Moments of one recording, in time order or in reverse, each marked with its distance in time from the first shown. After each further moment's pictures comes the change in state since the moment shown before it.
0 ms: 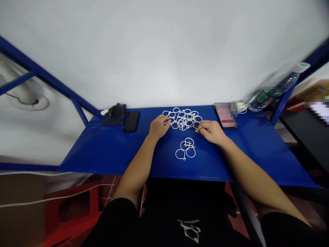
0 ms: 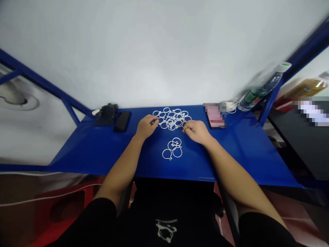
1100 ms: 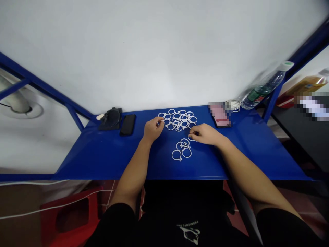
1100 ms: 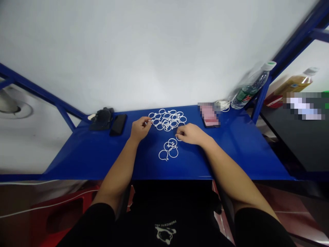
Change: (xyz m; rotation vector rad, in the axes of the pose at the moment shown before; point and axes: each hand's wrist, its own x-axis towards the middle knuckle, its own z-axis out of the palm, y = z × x) left_hand -0.002 -0.005 -0.007 -0.096 0.088 0.019; right_hand -0.001 -0.011 -0.006 -0.098 -0.313 0.112
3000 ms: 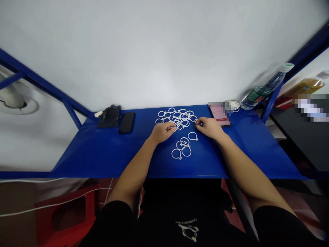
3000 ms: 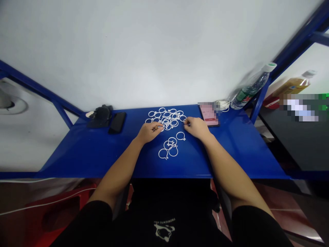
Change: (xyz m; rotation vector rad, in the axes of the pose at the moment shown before) left_hand -0.013 0.016 0.023 -0.084 -0.233 0.163; right_hand 0.007 0.026 -0.002 -0.161 0.205 0.355
